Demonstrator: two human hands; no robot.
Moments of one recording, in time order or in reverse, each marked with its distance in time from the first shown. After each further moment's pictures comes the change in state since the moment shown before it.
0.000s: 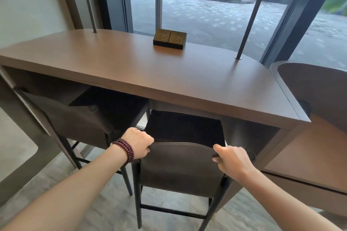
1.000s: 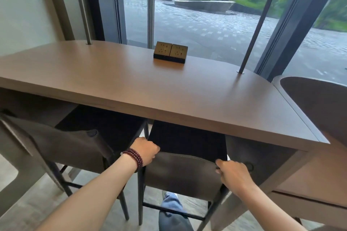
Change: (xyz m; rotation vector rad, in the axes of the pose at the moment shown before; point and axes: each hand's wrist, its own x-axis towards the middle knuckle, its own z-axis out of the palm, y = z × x) left_hand 0.077 -0.054 0.036 -0.035 -0.010 0.090; right_hand 0.062 -0.029 0.015 -0.030 -0.107 0.139
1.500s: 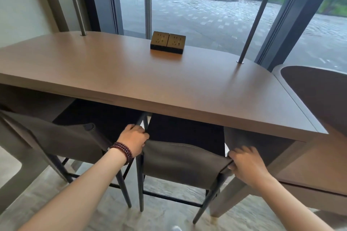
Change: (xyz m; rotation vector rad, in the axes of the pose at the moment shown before) left_hand -0.003 -0.018 0.018 -0.093 0.125 -0.134; right_hand -0.012 0.048 0.004 0.008 0.099 -0.019
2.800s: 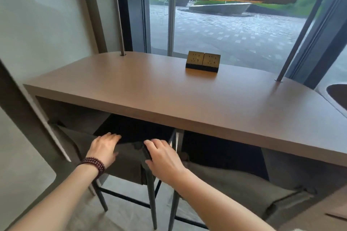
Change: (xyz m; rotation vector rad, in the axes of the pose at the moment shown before) left_hand -0.090 -0.205 0.036 -0.287 0.122 -0.438; right_hand 0.122 -0.338 -0.072 0.509 0.160 -0.415
